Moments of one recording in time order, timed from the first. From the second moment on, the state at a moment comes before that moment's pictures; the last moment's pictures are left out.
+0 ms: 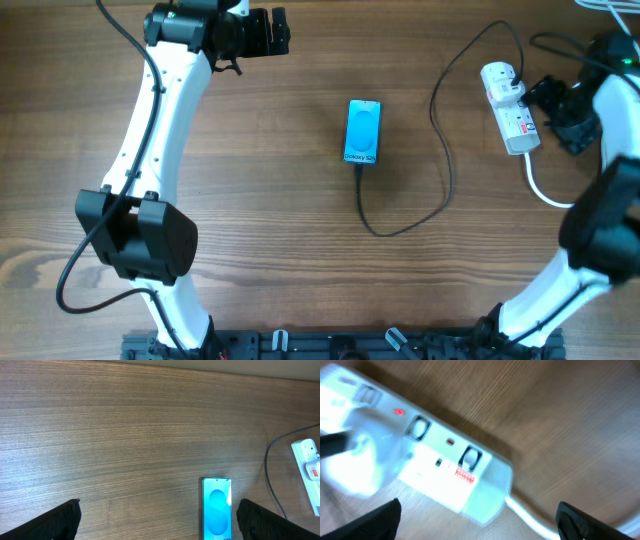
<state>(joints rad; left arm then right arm) -0.19 1.99 2.01 -0.94 0.17 -0.22 -0.36 1.99 1.63 -0.97 -0.03 0.50</state>
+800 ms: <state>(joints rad) -0.19 1.99 2.01 -0.94 0.16 -0.22 -0.08 0.79 1.10 -0.98 0.13 0.52</state>
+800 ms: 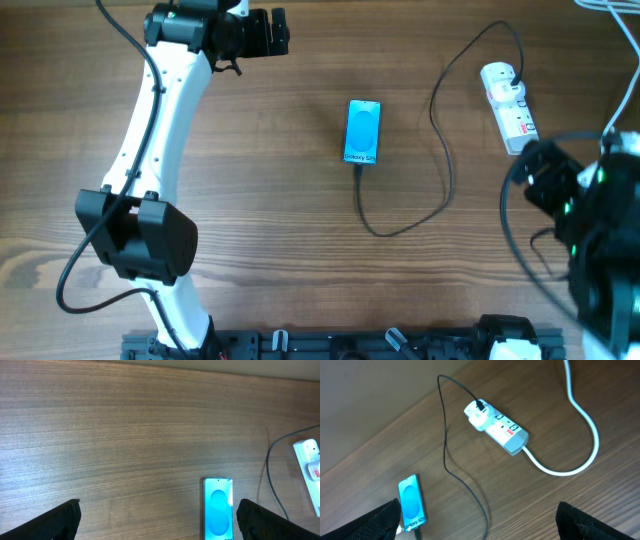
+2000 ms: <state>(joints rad) -0.19 1.99 2.01 -0.94 0.16 -0.22 -0.09 0.12 0.29 -0.22 -0.11 0.10</state>
